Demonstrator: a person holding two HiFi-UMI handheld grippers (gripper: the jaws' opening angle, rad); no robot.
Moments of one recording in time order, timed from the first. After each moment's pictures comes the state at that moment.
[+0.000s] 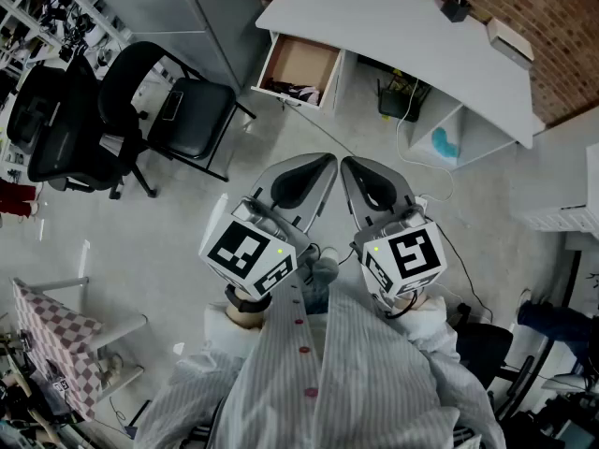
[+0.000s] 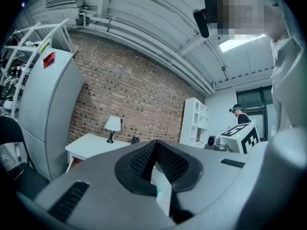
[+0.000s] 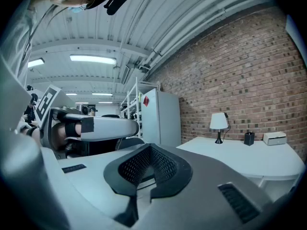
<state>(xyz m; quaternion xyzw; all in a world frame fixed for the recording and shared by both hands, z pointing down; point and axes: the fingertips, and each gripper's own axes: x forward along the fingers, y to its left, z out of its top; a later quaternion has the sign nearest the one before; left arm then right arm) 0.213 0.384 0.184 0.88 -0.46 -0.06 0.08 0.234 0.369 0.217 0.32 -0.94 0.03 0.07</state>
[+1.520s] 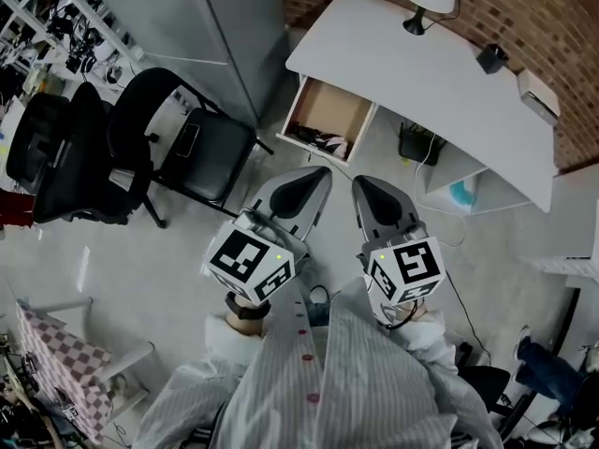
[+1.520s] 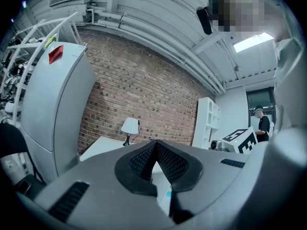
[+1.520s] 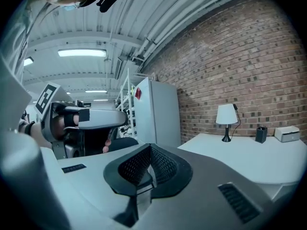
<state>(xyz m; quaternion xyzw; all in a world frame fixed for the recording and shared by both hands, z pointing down) 0.074 0.232 0.206 0.87 -0.48 -0.05 0.10 0.125 0.213 0.256 0.34 -0.93 0.07 0.10</state>
